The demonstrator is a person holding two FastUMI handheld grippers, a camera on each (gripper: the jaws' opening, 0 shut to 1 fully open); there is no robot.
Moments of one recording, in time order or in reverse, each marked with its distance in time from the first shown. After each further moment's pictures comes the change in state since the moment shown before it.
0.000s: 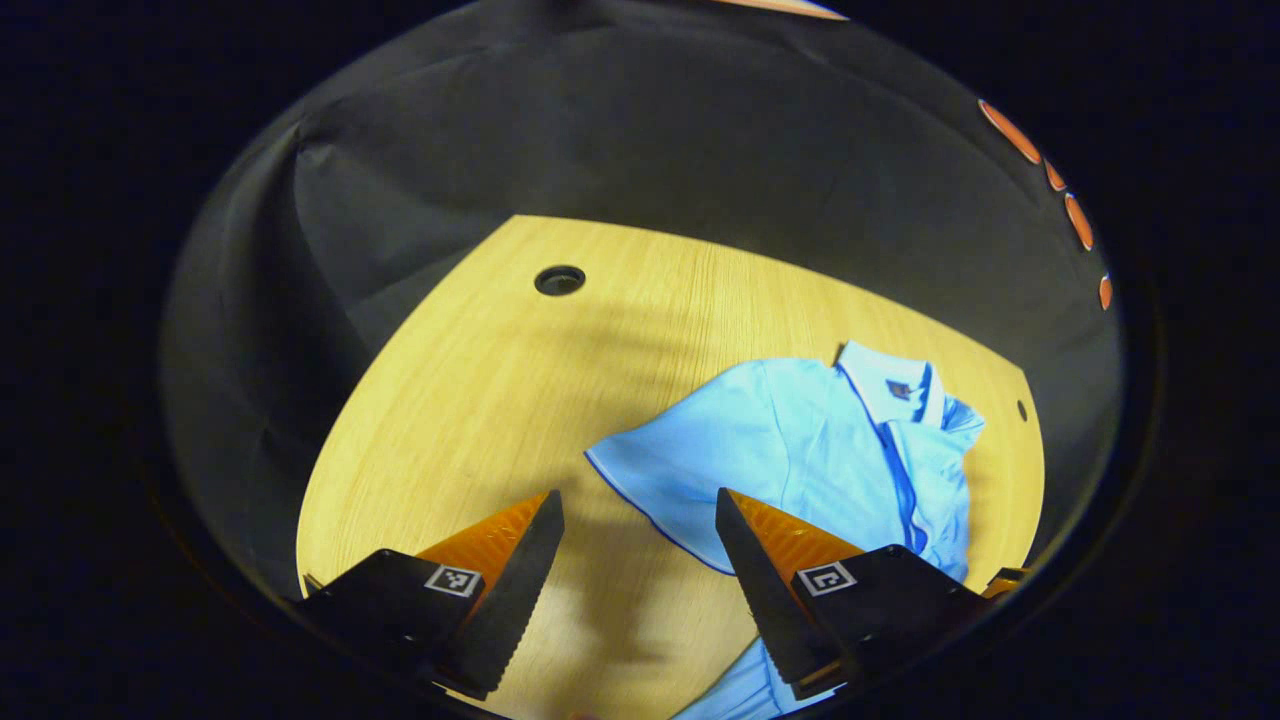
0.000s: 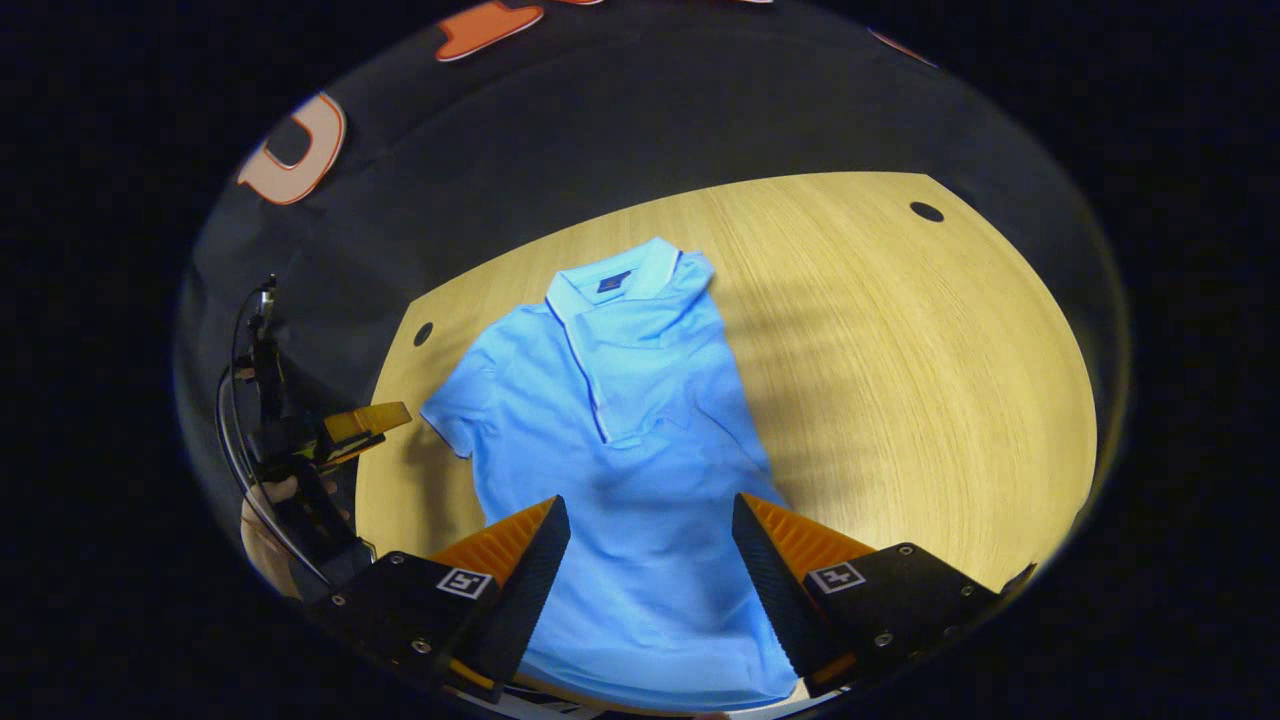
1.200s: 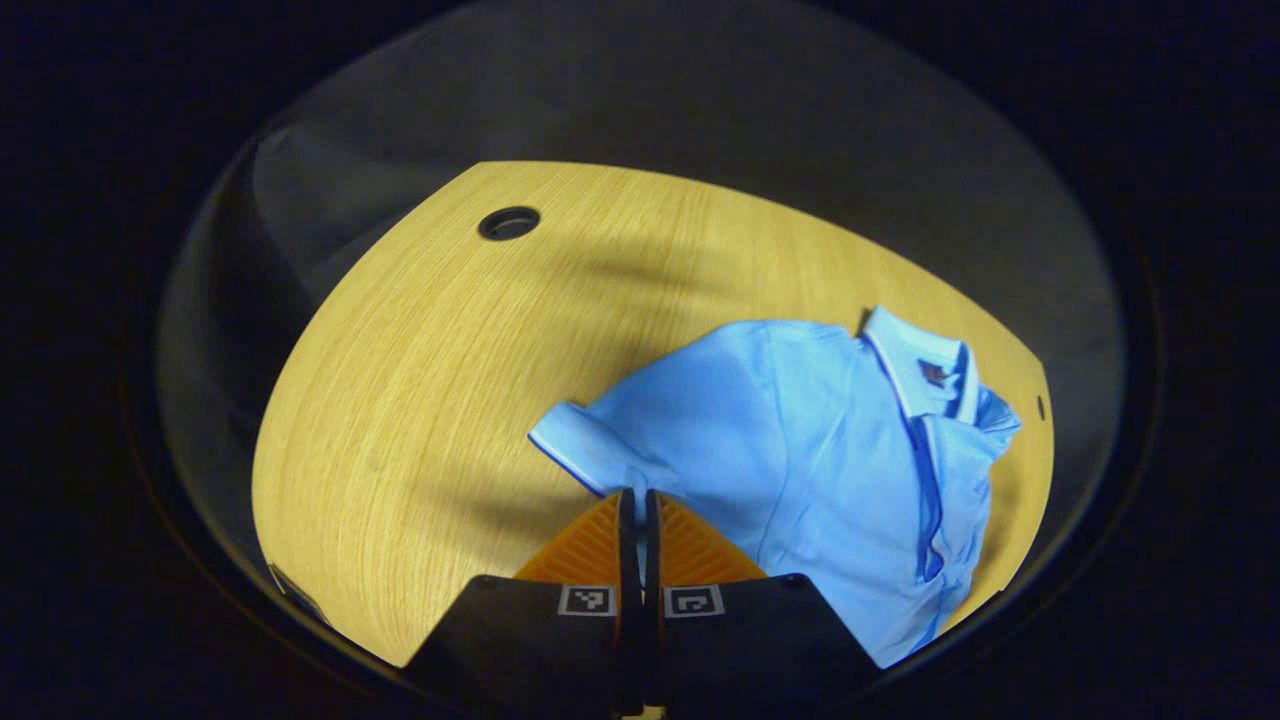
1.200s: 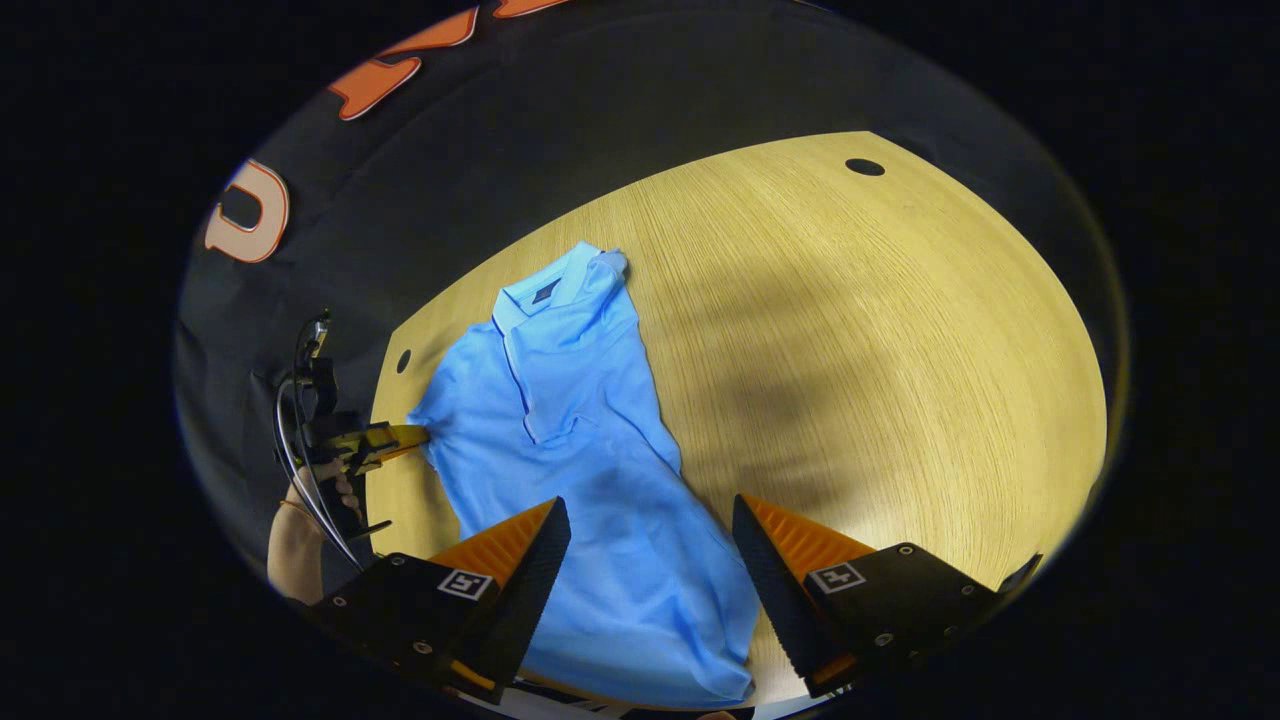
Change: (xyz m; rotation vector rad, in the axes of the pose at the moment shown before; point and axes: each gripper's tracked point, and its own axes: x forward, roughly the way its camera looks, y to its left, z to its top) left arm 0.049 -0.036 -0.008 -0.037 0.105 -0.035; right arm -0.011 -0.054 0.003 0.108 0.027 0.046
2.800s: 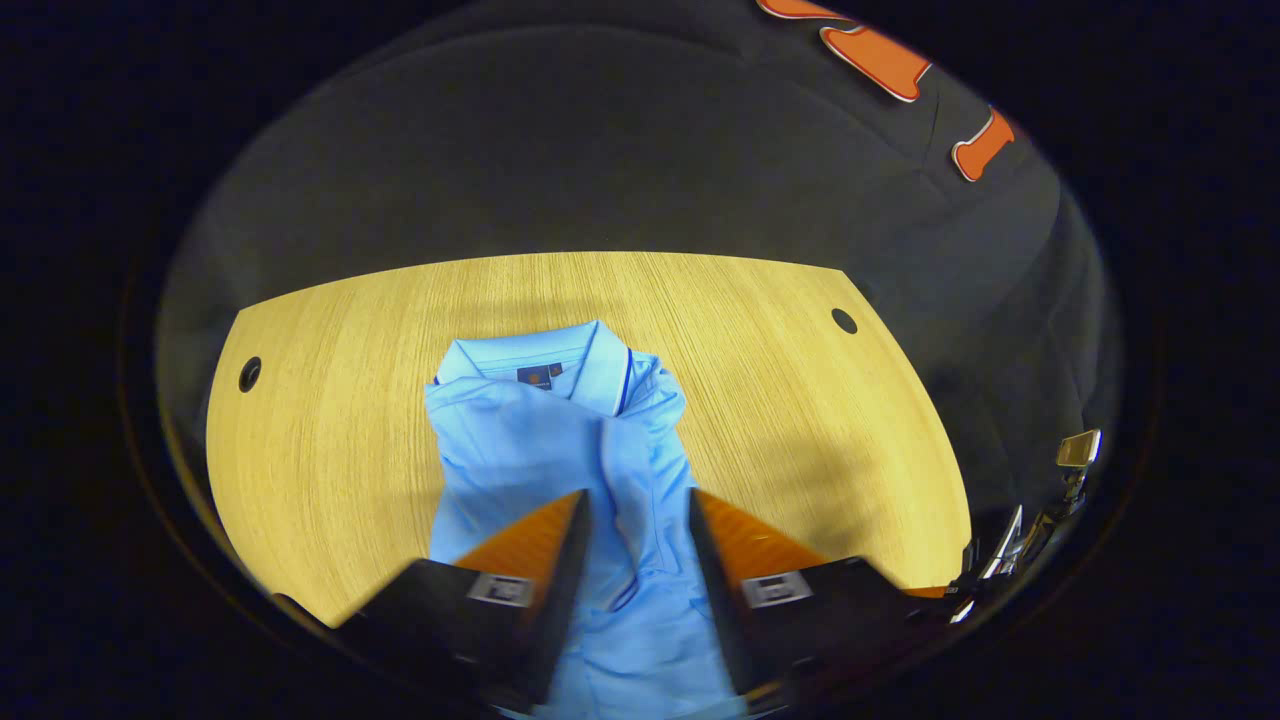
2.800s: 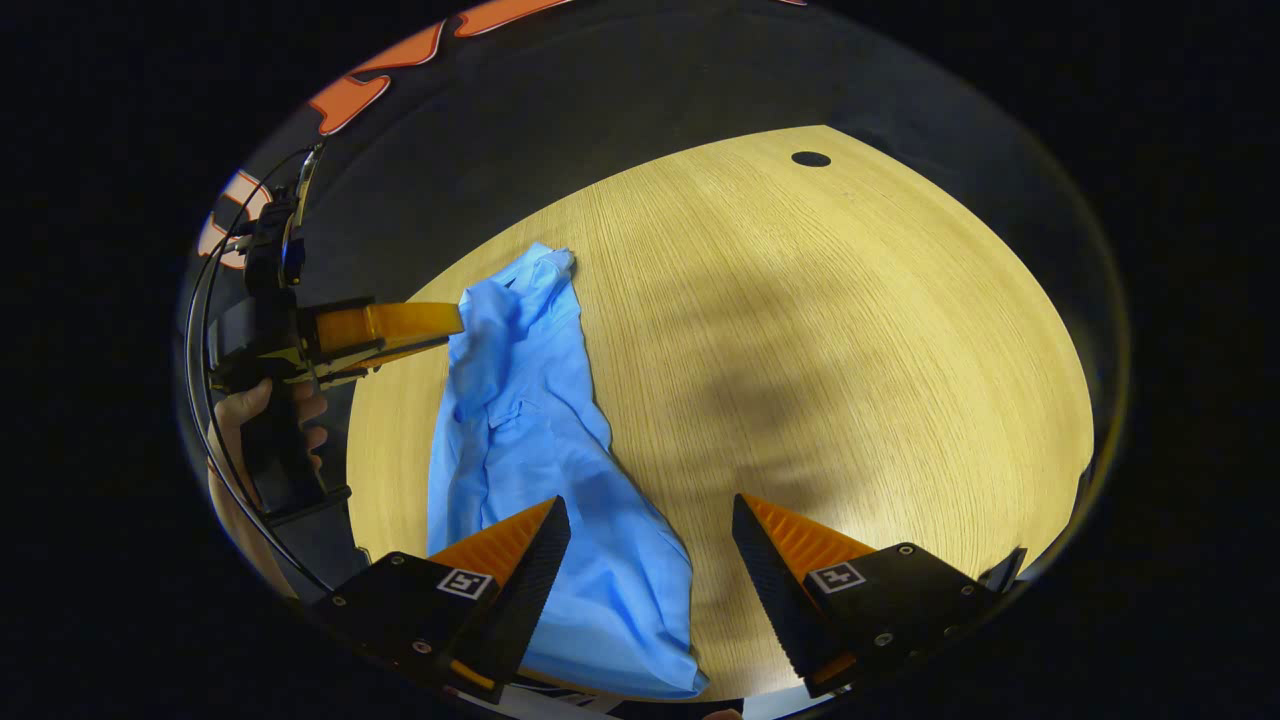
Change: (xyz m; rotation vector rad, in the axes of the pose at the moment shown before) left arm -0.070 -0.269 -0.018 0.385 -0.047 -0.312; right arm -0.017 -0.049 -0.016 0.024 -0.009 -0.061
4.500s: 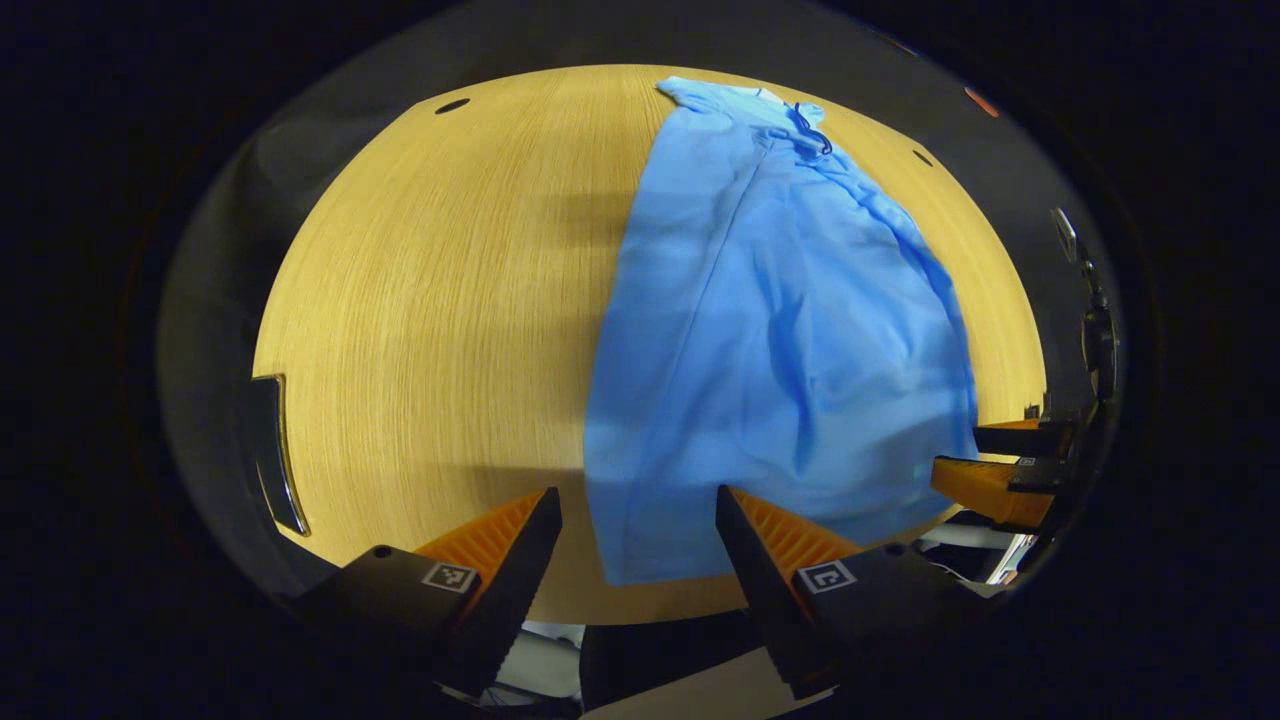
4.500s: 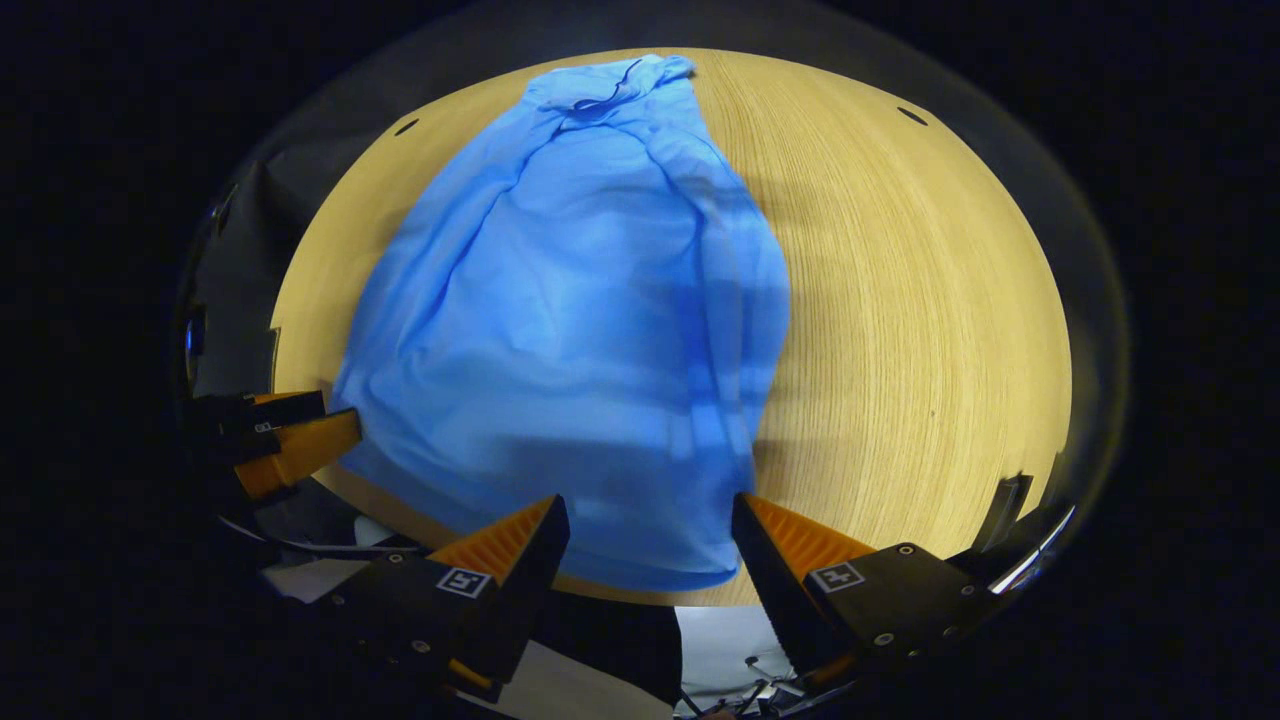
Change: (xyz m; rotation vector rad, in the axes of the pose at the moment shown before) left arm -0.156 0.105 -0.373 -0.123 0.368 0.211; right arm -0.015 0.006 -0.203 -0.377 0.344 -0.187
